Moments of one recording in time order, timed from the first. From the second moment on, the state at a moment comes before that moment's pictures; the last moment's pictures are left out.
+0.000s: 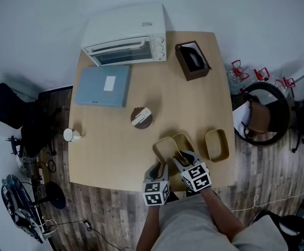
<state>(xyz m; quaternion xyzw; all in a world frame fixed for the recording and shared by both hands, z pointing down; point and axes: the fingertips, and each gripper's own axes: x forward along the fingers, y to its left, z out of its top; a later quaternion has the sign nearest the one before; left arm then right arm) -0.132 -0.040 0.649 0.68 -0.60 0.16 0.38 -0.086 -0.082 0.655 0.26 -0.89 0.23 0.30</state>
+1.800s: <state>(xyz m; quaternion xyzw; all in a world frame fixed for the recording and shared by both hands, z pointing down) -0.083 -0.070 0.681 0.65 -0.63 0.12 0.40 -0.027 -0.109 0.690 0.21 -0.90 0.13 0.36</state>
